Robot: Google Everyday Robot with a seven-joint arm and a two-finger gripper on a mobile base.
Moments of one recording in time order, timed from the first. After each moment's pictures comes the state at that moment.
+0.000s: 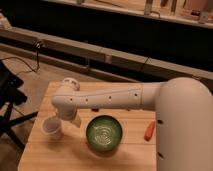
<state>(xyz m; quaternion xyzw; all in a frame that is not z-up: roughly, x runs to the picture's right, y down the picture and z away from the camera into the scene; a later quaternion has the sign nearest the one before) -0.211 0.169 0.745 -0.17 -0.28 -0.55 0.77</state>
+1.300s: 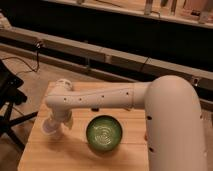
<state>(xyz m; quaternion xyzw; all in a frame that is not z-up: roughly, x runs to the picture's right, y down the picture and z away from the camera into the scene) -0.221 0.176 0.747 -0.19 -0.30 -0.56 0.74</state>
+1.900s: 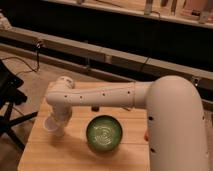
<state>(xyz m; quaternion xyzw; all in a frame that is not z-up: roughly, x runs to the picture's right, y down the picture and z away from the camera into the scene) -0.215 0.151 0.732 -0.18 -0.31 -0.56 0.75</state>
